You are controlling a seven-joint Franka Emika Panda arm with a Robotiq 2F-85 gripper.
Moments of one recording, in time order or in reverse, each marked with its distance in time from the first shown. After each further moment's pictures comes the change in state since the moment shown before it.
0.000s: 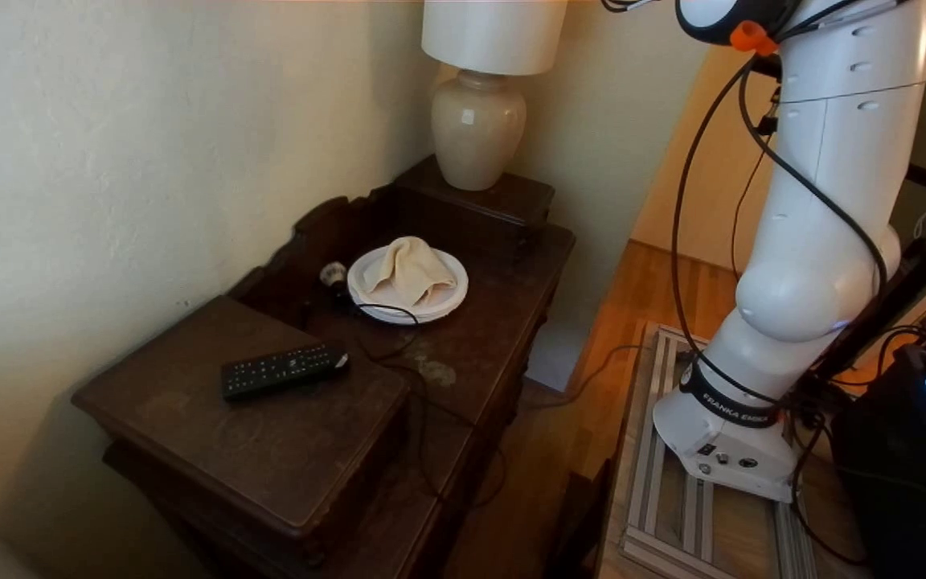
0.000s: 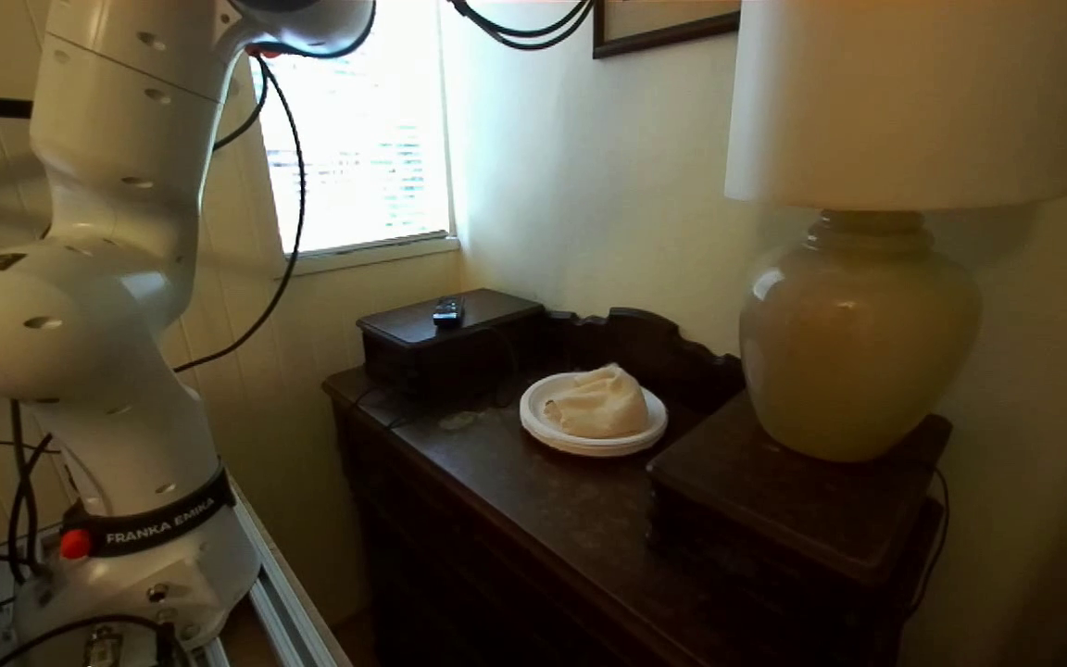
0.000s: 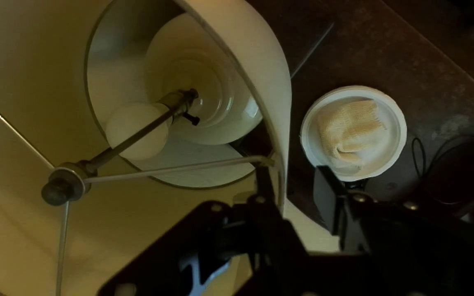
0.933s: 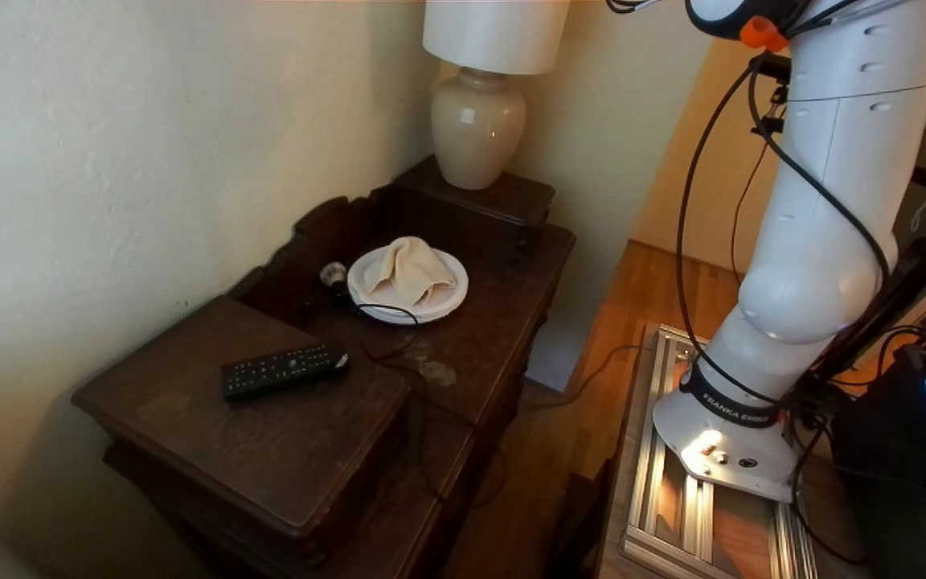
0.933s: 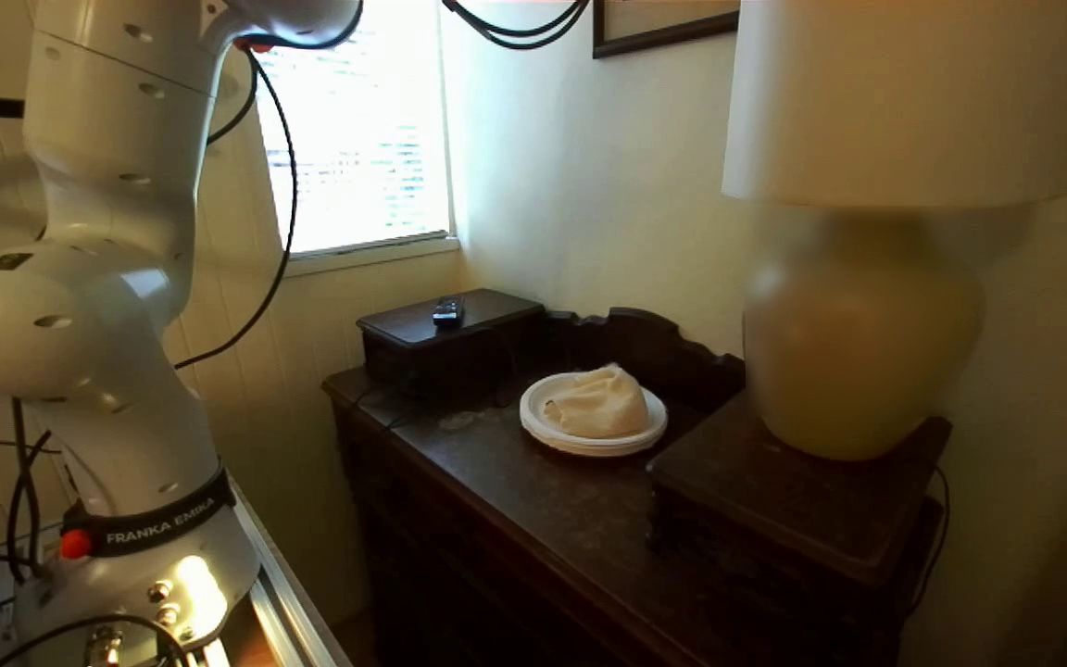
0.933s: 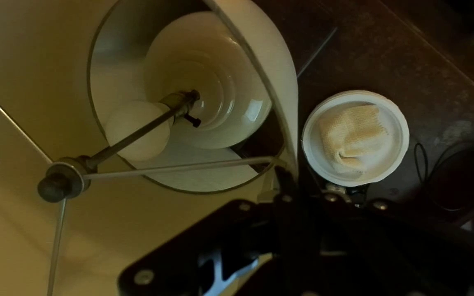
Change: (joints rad) arm 0.038 -0.038 -0.049 -0.092 0.000 0.049 -0.020
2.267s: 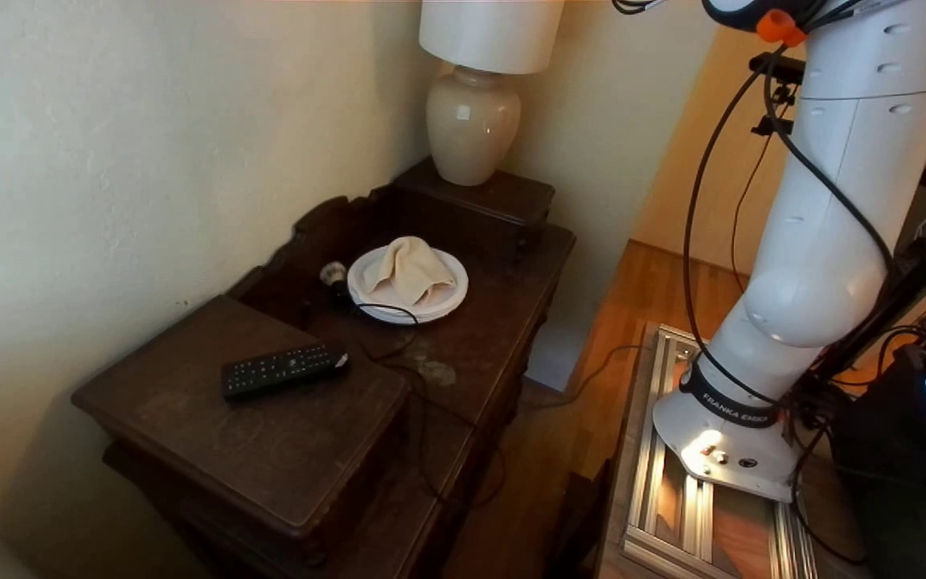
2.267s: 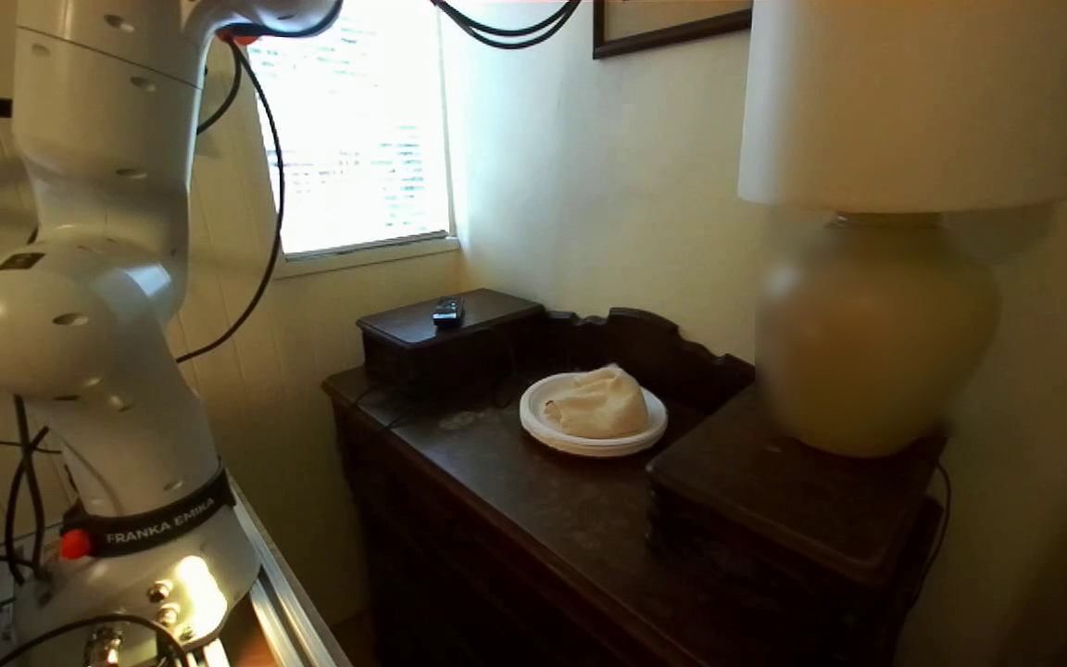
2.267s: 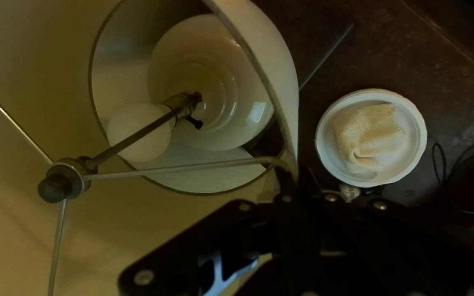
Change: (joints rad) arm 0.073 -0.059 -0.075 -0.139 -0.004 0.108 -0.001
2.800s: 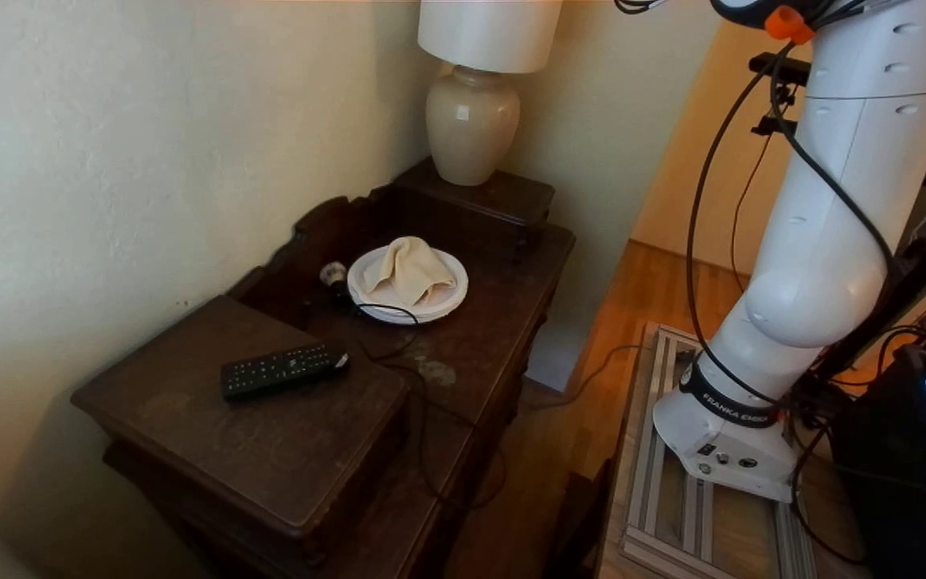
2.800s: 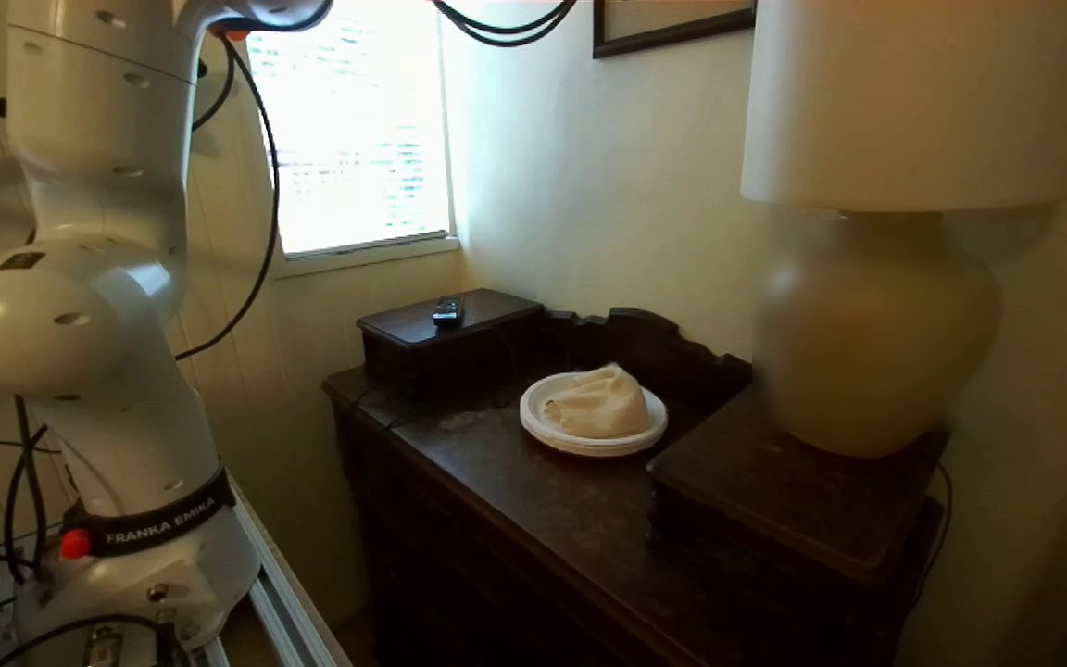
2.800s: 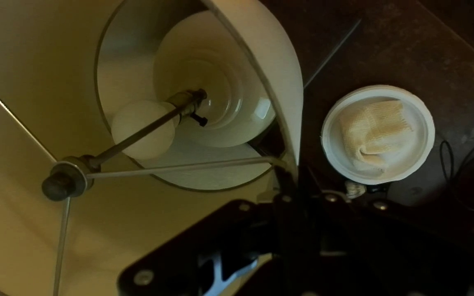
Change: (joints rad) arm 0.006 -0.022 0.000 -0.044 -0.001 0.044 0.000
